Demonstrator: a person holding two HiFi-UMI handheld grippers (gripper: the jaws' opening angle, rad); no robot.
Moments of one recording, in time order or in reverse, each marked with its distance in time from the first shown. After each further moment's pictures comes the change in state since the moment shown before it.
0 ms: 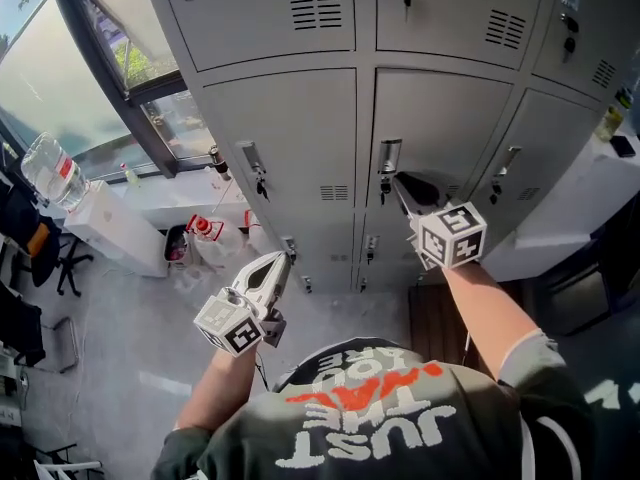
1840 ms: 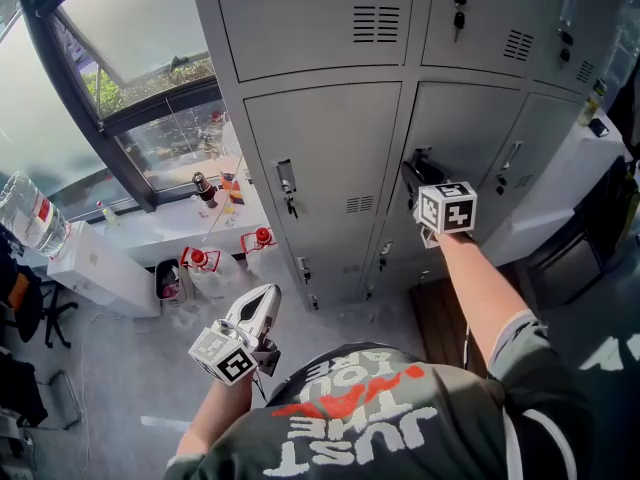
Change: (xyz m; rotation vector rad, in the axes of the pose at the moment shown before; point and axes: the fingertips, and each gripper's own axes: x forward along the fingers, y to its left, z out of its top) left arm -0.093 0.105 0.009 -0.113 0.028 -0.132; right arm 0.069 -0.021 -0.004 0.054 0.099 -0.379
